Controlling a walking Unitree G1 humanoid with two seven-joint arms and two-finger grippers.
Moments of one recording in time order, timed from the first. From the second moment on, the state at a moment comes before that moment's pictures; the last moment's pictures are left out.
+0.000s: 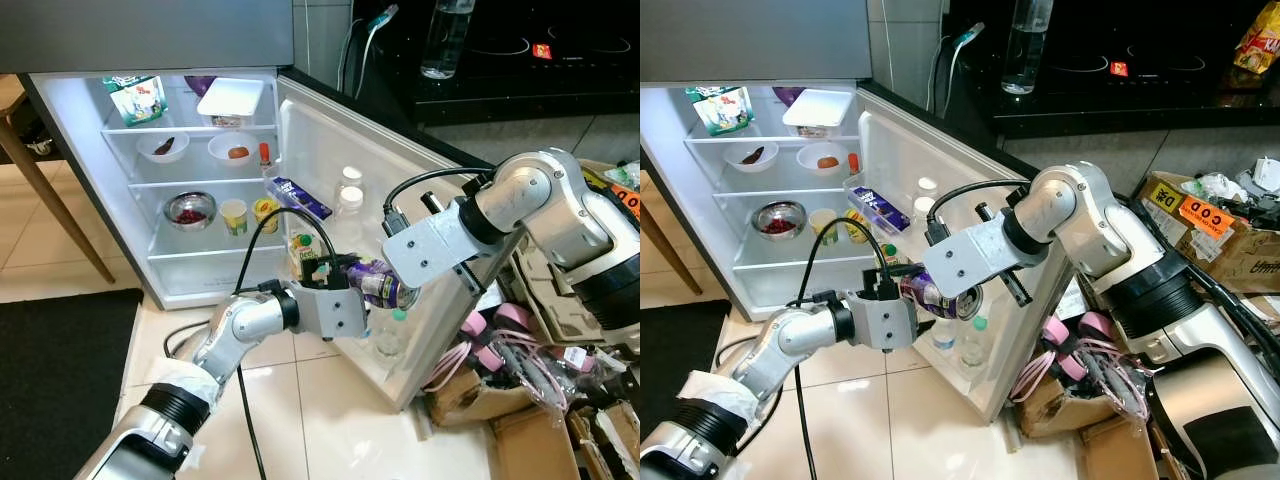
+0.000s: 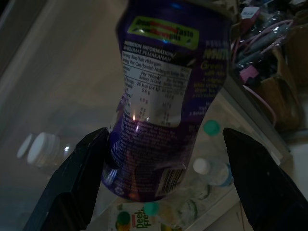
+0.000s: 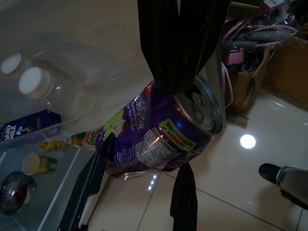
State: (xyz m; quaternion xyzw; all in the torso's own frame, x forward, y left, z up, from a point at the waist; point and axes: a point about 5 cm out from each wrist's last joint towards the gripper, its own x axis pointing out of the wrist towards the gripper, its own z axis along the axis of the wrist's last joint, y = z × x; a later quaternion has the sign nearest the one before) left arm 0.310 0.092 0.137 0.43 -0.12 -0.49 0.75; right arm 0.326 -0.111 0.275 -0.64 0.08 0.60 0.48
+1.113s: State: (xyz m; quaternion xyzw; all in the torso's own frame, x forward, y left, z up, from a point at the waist) left arm 0.310 0.085 0.130 0.47 -0.14 -0.45 0.74; right arm 0.312 -0.102 0.276 -0.61 0.07 0.63 0.48
